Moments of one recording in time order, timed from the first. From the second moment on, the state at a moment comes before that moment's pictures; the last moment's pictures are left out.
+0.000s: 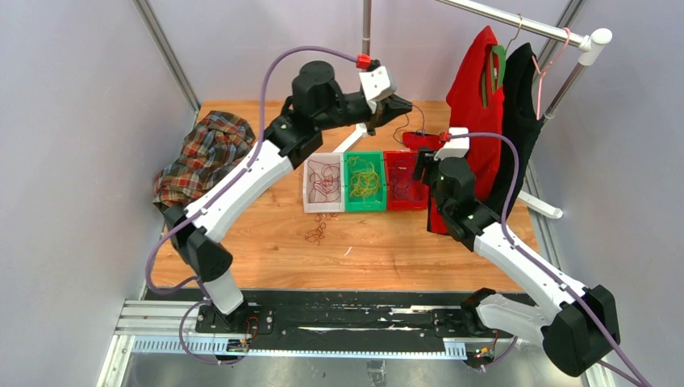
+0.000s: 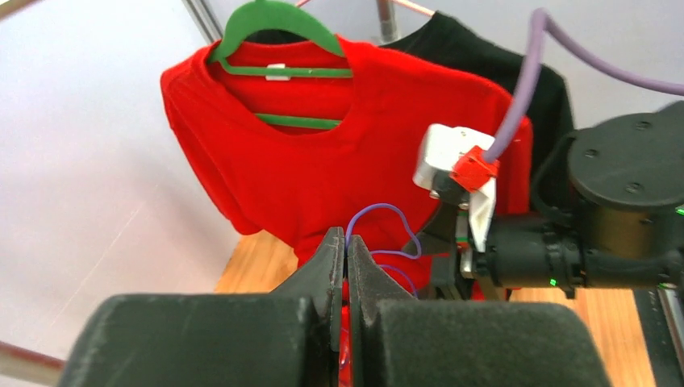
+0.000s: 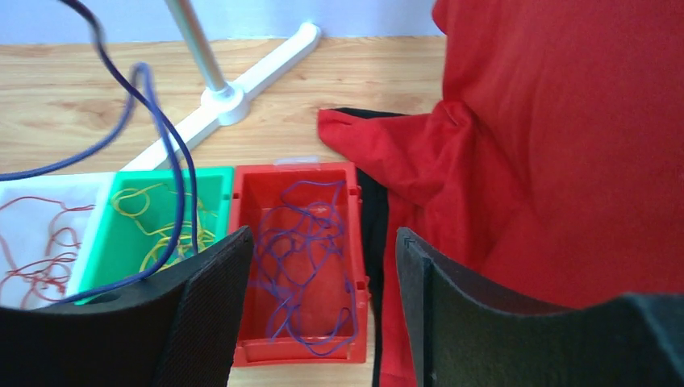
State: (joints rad) left arm -0.73 1.66 1.85 -0.12 0.59 0.27; right arm 0.53 1.05 0.77 0.11 0.50 0.12
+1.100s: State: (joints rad) left arm -0.73 1.96 1.89 -0.15 0.43 0.47; right arm 0.43 1.07 0.69 0.10 0.58 0.16
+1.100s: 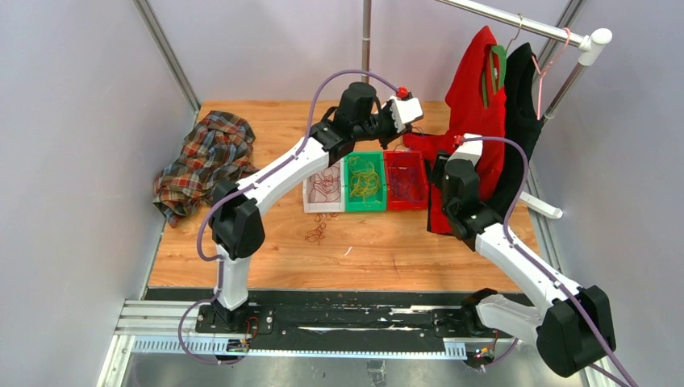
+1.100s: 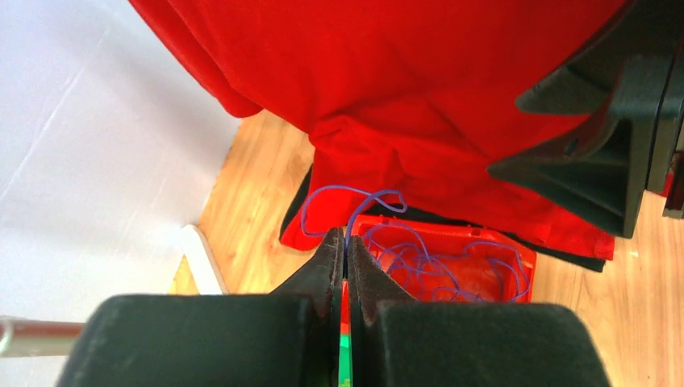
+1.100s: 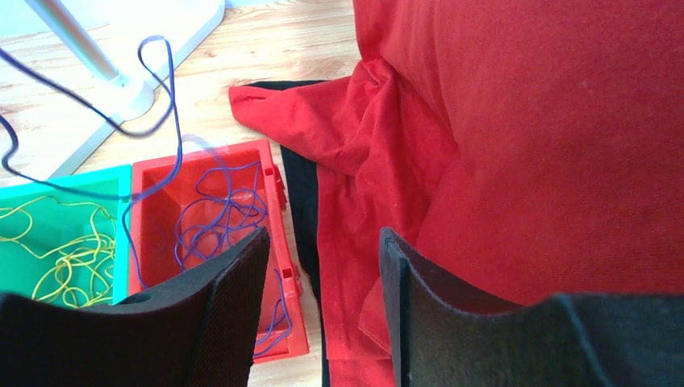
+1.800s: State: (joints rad) left arm -0.81 2.17 1.87 -0.24 0.38 0.59; right arm 0.39 1.06 0.69 0.10 0.66 0.19
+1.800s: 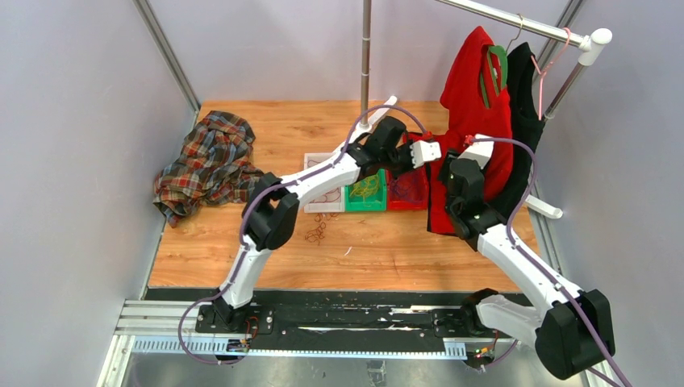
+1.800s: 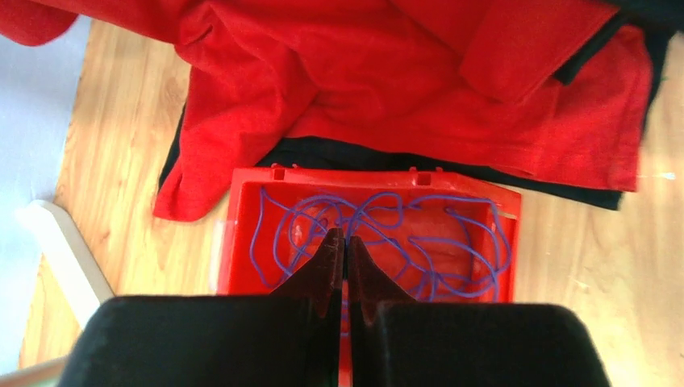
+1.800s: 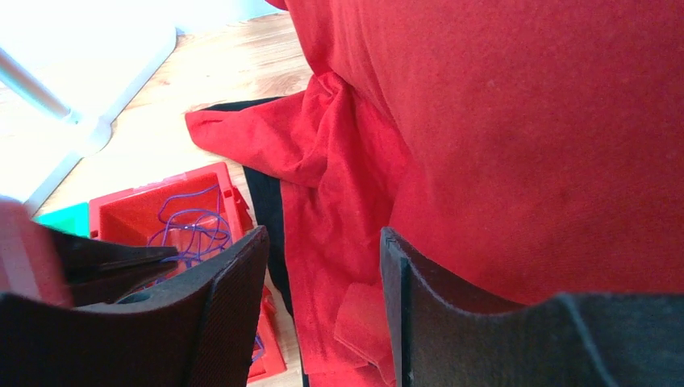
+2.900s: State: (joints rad) left arm -0.69 1.76 1.83 -0.70 0.26 0.62; right arm 0.38 1.04 0.67 0.12 0.62 0.14
